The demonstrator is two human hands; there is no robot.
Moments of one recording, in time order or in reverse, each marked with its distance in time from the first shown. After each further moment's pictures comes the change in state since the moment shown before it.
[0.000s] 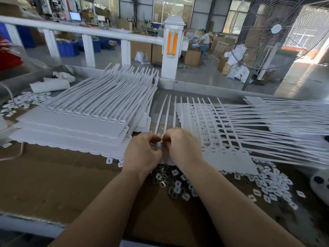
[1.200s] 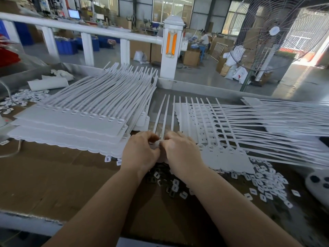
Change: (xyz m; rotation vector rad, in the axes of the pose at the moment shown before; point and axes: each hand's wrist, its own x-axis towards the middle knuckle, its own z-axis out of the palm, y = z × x) left_hand 0.001 -0.002 0.002 0.010 0.007 0.010; right_hand -0.020 -0.003 -0.007 -0.167 -0.126 -0.172
